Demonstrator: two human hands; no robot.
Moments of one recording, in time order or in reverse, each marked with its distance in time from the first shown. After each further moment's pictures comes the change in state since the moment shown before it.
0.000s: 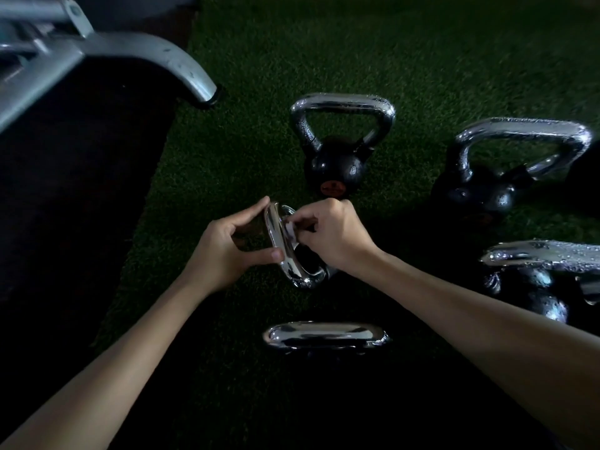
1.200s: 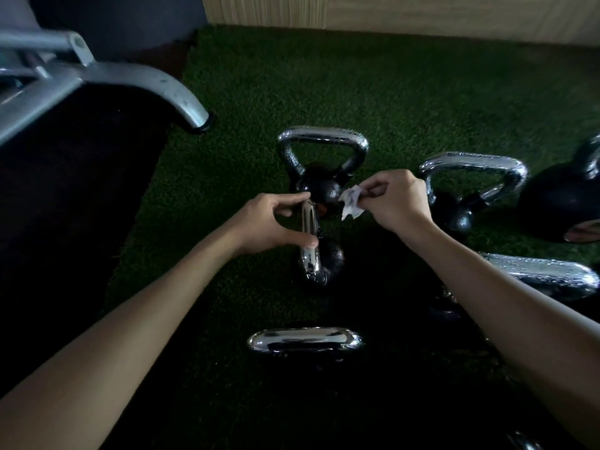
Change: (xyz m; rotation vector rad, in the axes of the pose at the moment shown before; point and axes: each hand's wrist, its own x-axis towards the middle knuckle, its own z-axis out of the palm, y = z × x) left_hand 0.057 0.074 0.022 0.211 -0.253 -0.034; right_hand 0.012 0.025 -0.112 -0.164 0.380 0.332
